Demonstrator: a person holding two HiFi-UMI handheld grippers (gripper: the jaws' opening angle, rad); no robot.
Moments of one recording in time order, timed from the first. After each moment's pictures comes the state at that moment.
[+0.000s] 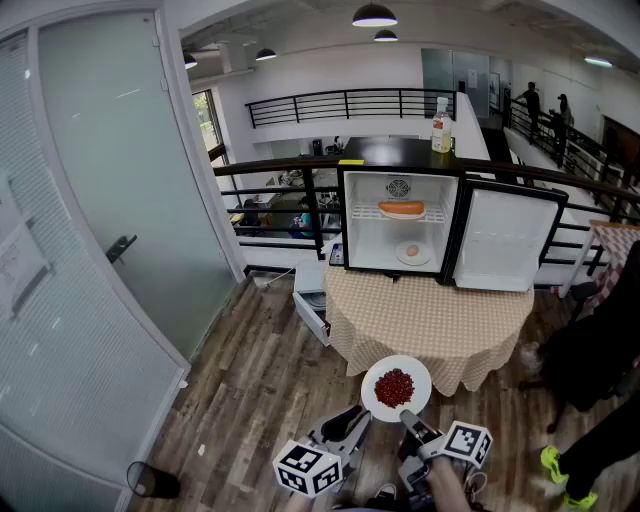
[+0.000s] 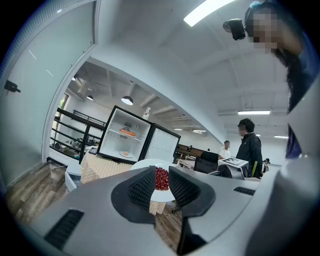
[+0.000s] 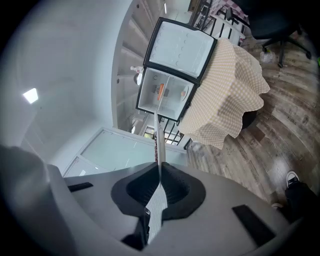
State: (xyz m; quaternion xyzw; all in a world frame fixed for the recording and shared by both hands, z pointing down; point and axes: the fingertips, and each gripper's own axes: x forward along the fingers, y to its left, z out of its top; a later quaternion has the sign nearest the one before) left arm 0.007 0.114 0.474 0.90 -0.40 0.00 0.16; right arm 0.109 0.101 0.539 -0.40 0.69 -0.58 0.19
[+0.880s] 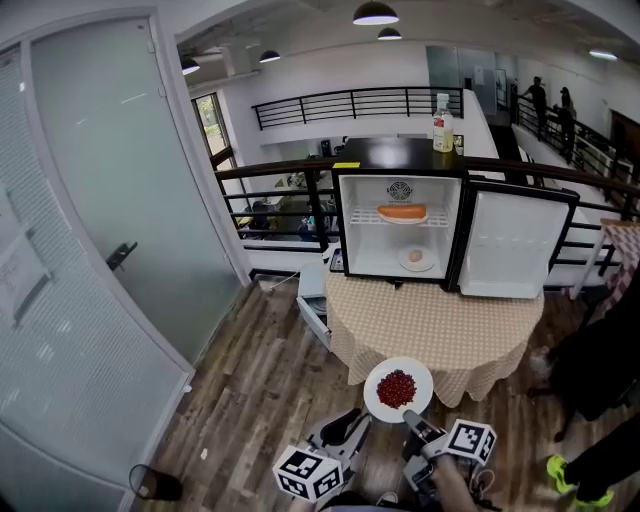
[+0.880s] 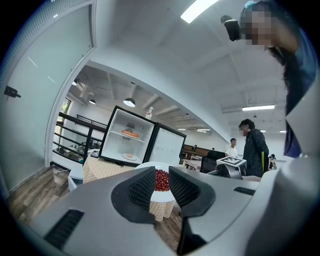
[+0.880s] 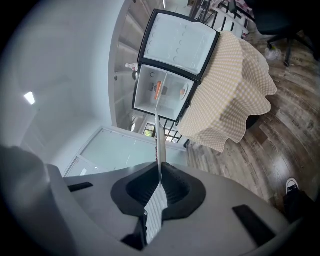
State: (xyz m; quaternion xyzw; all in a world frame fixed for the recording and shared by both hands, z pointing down) left arm 0.029 0.072 0.482 0.90 -0.42 0.00 0.14; right arm 0.132 0.051 0.548 -0.37 0.69 -0.59 0.18
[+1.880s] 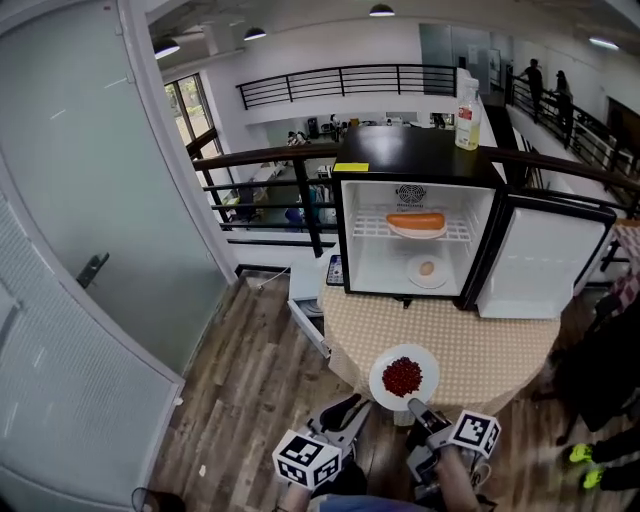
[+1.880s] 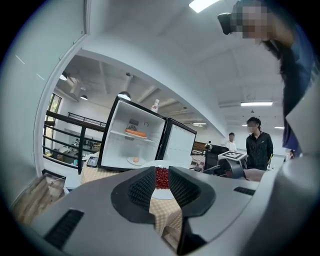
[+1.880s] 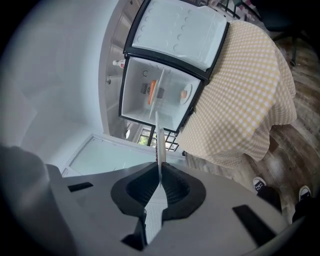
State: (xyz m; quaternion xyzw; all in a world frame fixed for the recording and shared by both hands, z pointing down) left arm -0.003 -0.128 0.490 0.91 -0.39 0.04 0.14; right arm 0.111 -0.136 0.555 -0.40 0.67 -0.59 0.19
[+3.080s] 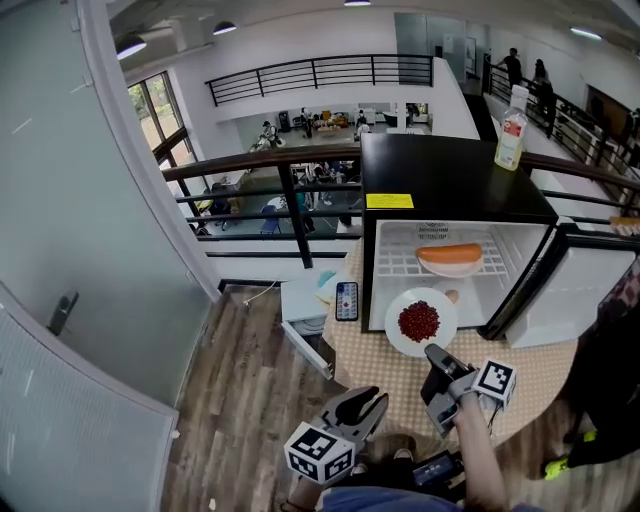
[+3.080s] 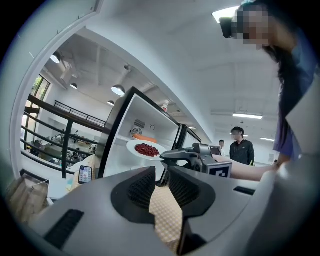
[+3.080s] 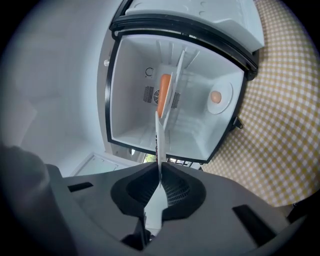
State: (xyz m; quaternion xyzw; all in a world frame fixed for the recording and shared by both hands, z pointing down) left arm -0.060 -0.314 0.481 0.94 -0.30 0.01 0.16; right arm 0.067 -0.397 0.500 -0.42 0.65 -0.56 0.29
